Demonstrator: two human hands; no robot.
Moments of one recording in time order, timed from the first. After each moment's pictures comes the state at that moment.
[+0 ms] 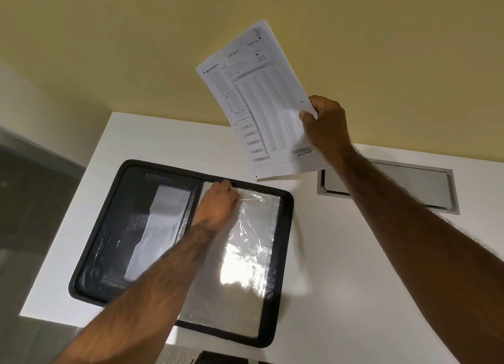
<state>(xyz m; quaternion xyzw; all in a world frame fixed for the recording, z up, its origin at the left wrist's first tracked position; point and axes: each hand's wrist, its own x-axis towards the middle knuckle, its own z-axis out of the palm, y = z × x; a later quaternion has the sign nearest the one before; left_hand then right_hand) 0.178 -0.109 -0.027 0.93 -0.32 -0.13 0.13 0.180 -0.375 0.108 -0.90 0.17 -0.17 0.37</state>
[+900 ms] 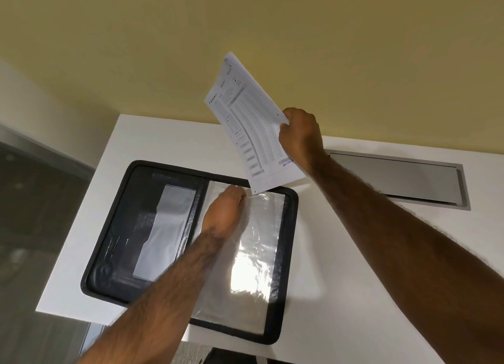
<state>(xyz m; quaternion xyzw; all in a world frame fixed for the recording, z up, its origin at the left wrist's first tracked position) 0.154 -0.113 -0.014 0.93 -0.24 -0.16 0.22 0.194 -0.337 0.082 -0.92 0.22 -0.07 0.30</state>
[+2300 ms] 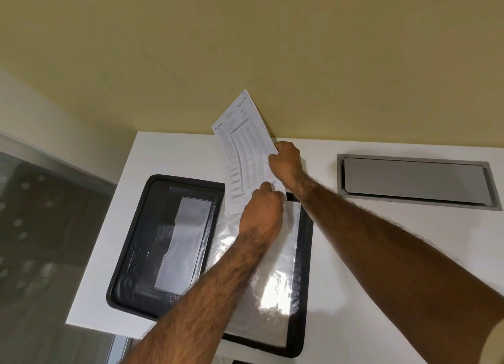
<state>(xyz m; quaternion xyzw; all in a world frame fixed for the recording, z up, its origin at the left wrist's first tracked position) 0.135 -0.168 0.041 0.94 -0.26 -0.14 0.16 0.208 -0.290 0.017 -0.79 0.31 -0.01 0.53</state>
